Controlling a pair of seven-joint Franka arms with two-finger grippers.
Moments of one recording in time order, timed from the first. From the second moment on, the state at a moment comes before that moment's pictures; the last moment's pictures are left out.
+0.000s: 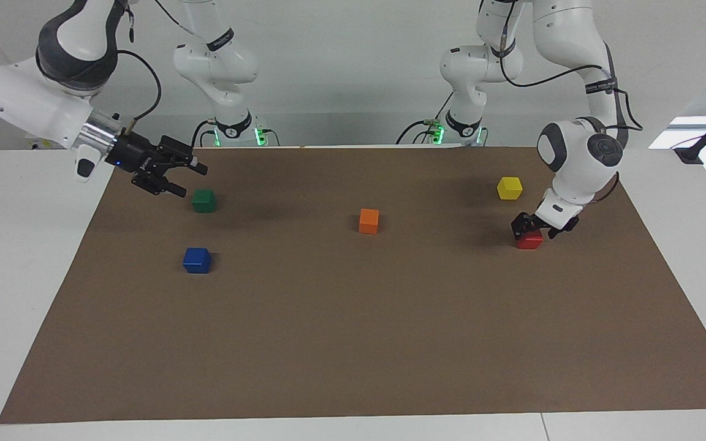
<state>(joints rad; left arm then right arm) -0.05 0.11 0.09 -2.21 0.00 2.29 0.11 -0.15 -0.05 -0.10 -2.03 0.88 1.66 -0.50</state>
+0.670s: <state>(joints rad) -0.06 0.12 0.09 -2.27 0.00 2.34 0.09 -0.13 0.02 -0.09 -2.18 1.39 1.41 -0.73</state>
